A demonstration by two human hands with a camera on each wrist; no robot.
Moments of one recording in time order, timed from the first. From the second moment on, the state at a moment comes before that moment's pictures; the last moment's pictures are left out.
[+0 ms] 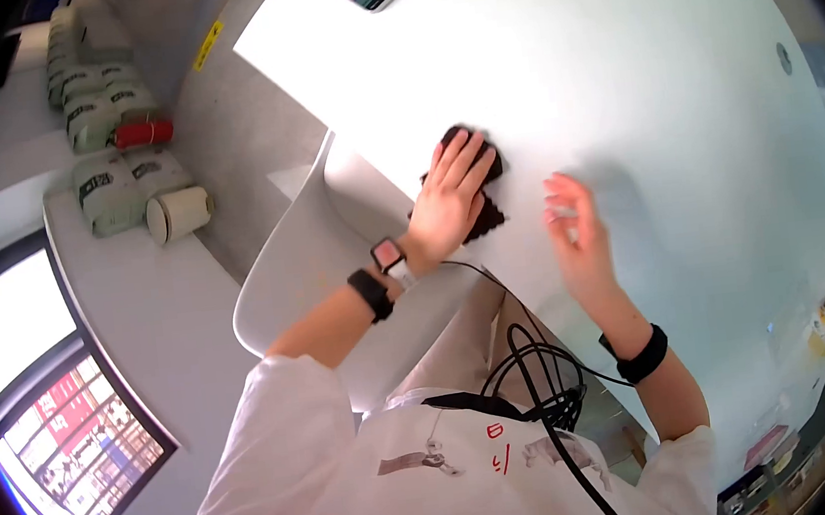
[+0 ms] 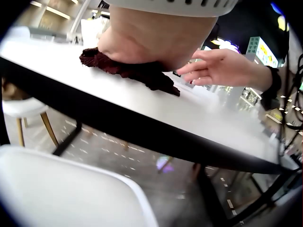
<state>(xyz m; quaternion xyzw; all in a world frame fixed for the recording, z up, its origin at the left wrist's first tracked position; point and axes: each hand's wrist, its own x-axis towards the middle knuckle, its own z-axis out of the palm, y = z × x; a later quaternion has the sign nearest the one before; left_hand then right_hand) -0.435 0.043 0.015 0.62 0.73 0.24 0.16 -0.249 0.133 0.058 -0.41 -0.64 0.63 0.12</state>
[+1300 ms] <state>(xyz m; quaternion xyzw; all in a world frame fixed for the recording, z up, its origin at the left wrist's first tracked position) -0.460 0.048 -0.014 0.20 0.89 0.40 0.05 -0.202 0.429 -0.020 -0.53 -0.82 -0.03 0.23</state>
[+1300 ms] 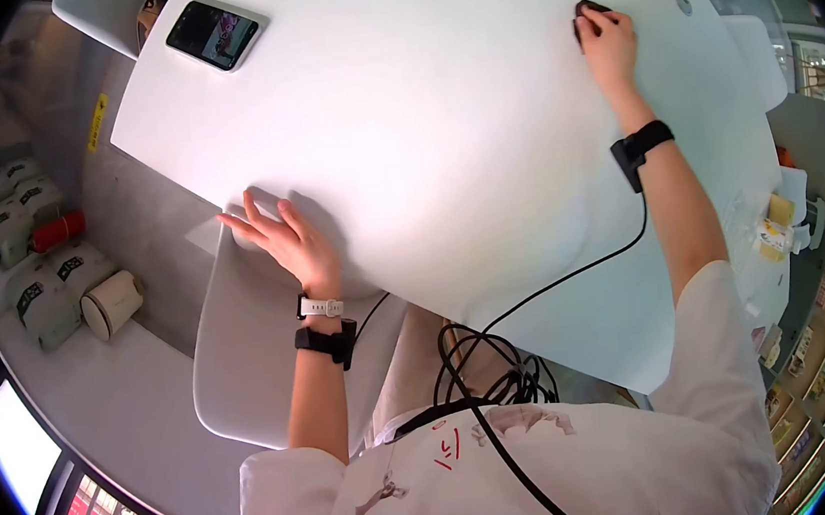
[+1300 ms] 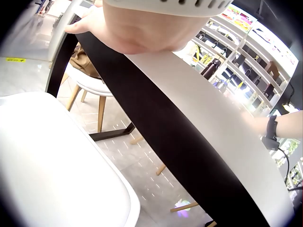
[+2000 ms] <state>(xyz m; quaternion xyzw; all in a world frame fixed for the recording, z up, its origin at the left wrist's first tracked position) -0.458 0.053 -0.010 0.22 0.89 0.40 0.05 -0.117 0.459 -0.017 -0.67 -0.72 -0.08 0.17</state>
